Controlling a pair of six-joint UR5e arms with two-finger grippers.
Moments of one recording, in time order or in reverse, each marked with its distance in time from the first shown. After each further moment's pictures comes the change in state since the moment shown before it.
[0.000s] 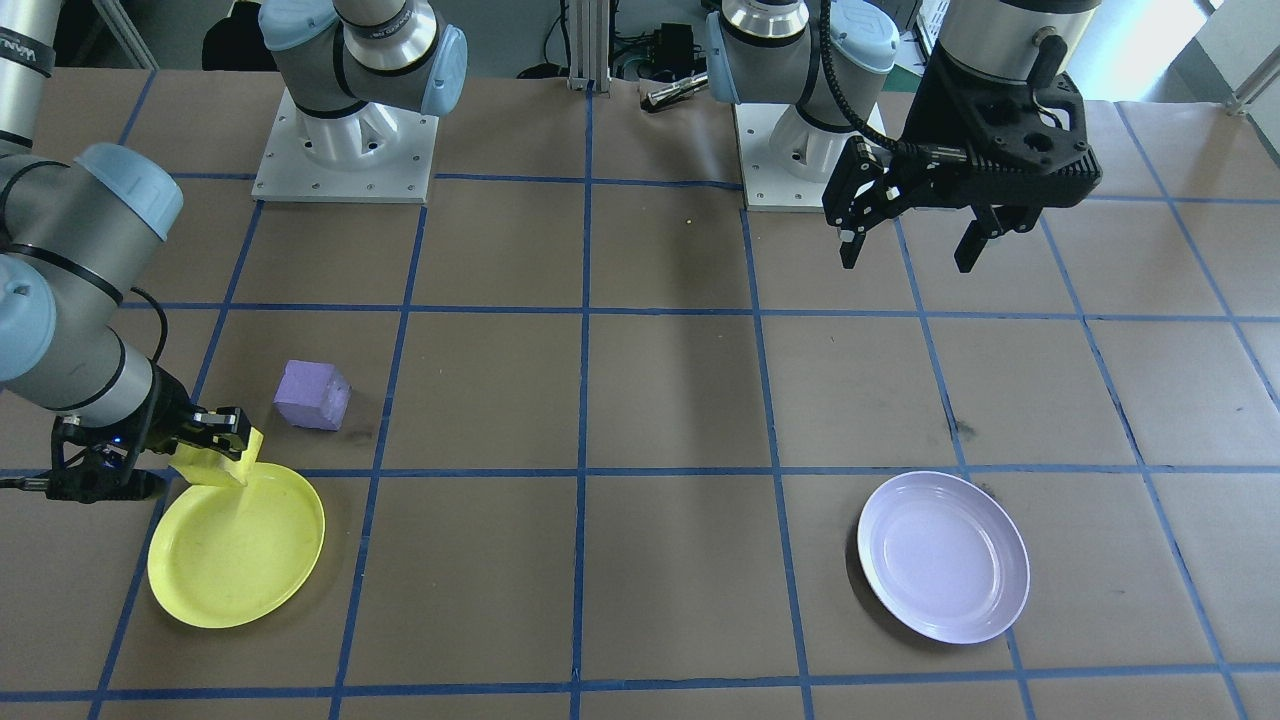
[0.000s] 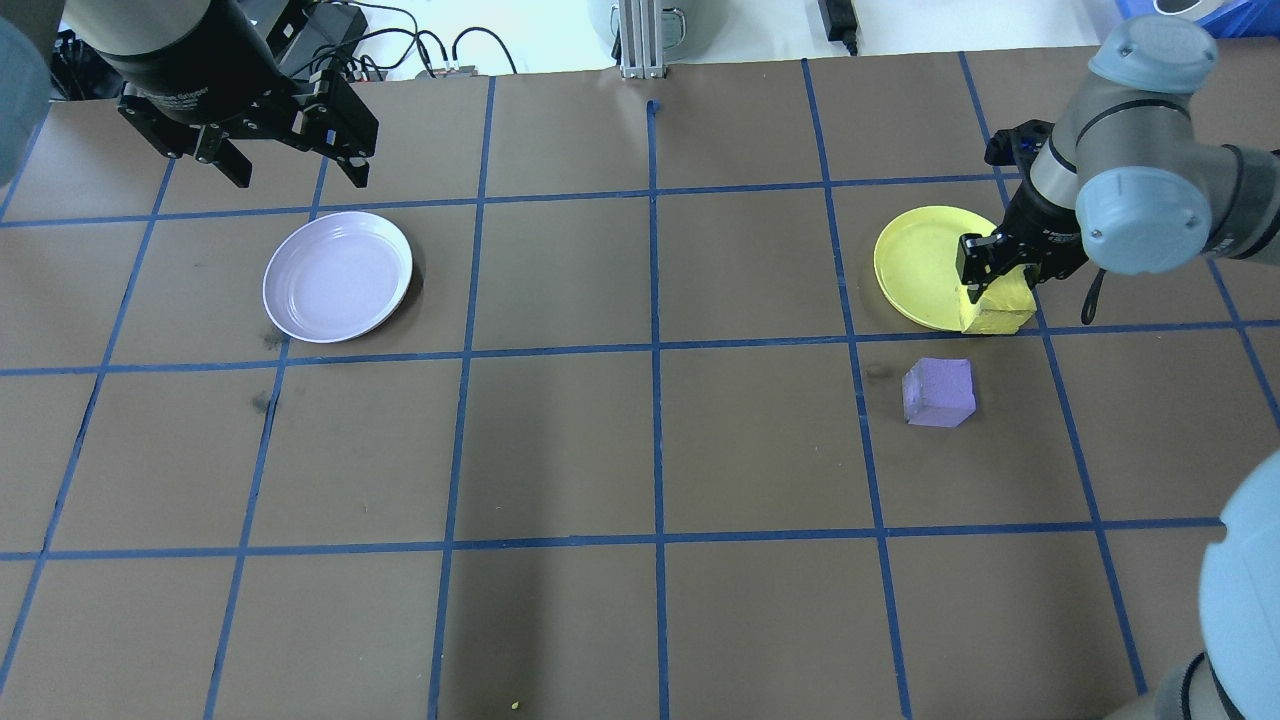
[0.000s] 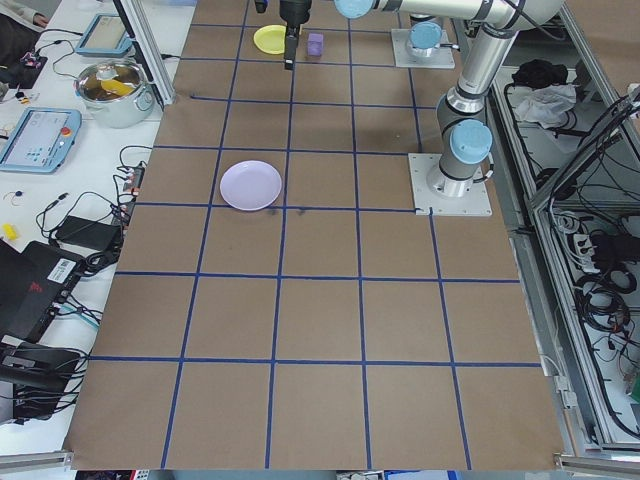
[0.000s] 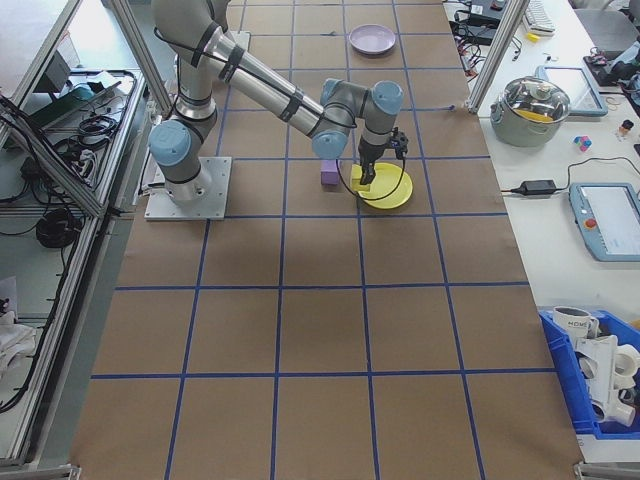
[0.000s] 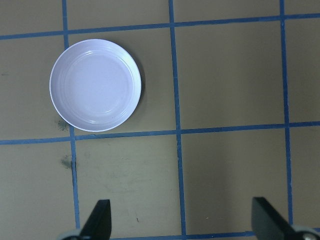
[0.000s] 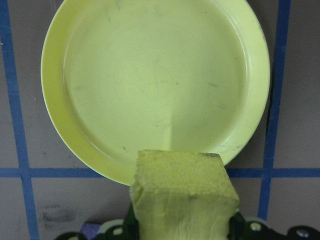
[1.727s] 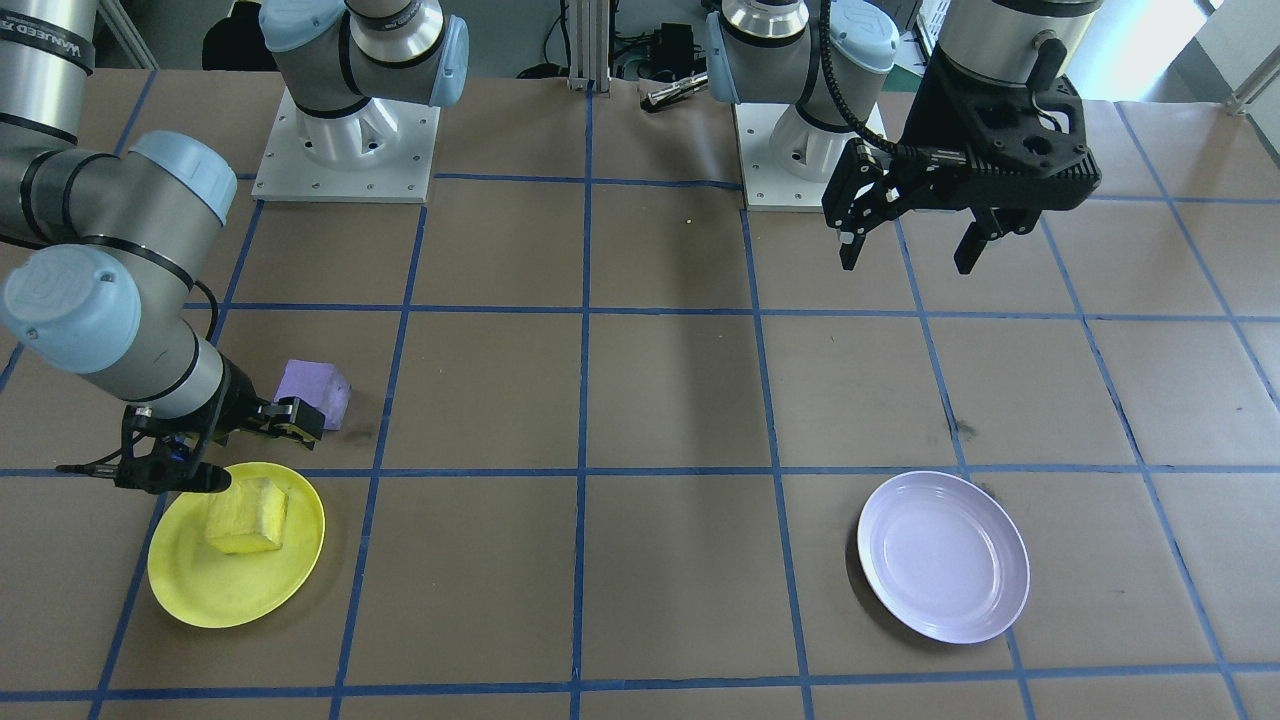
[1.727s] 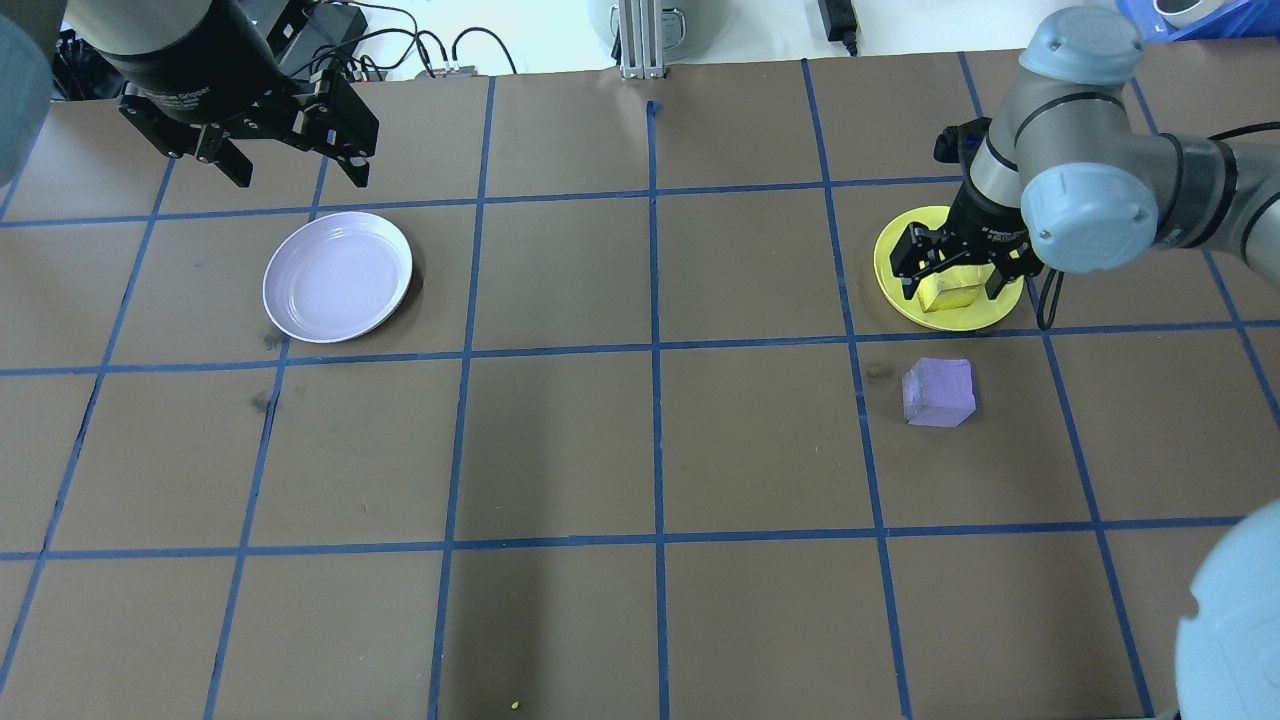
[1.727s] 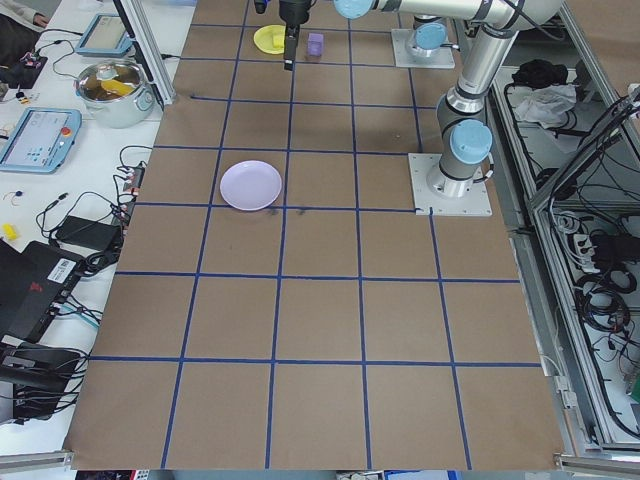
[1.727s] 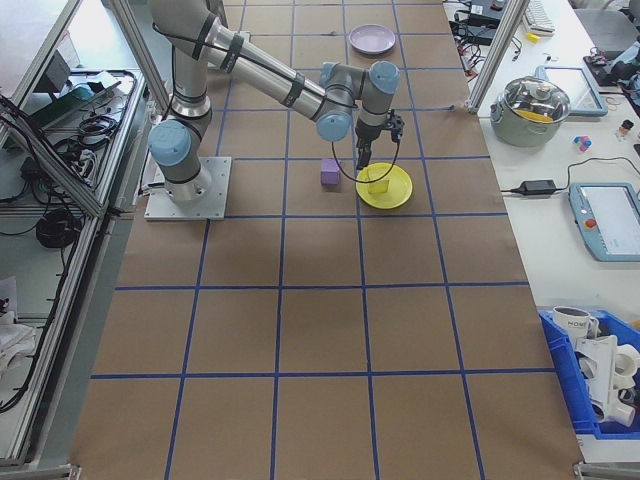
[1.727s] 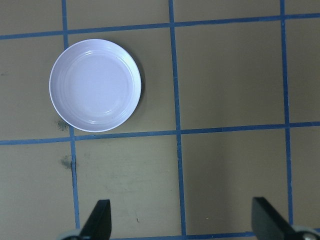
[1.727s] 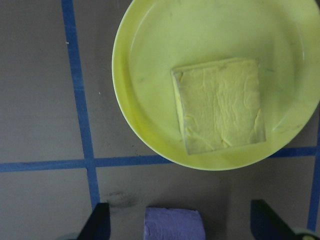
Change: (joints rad) left arm 0.000 -0.004 0.002 0.000 0.000 0.000; right arm 0.100 -0.027 0.001 0.054 0.013 0.169
